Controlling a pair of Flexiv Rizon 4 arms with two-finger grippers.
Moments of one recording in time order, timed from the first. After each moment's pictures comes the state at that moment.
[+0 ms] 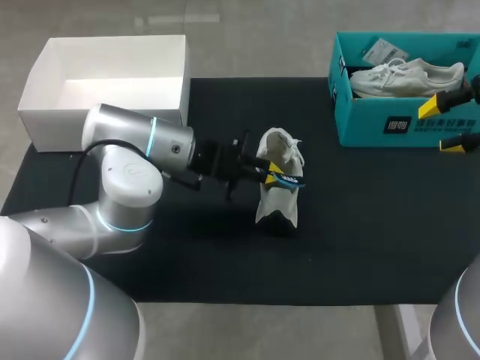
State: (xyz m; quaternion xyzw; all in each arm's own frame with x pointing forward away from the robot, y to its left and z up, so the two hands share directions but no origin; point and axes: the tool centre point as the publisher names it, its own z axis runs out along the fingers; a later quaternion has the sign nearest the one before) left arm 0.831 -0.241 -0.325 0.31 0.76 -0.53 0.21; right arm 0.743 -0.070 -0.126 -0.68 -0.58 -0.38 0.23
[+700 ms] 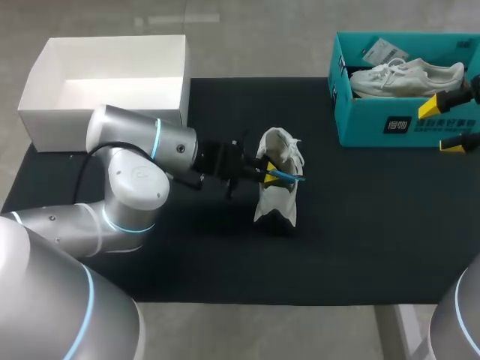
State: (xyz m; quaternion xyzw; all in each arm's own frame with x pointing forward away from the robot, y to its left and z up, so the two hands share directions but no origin) left arm 0.855 -0.237 -0.351 0.27 0.80 -0.50 0.21; right arm 0.743 -0.070 -0.126 -0.68 -0.58 -0.38 0.23
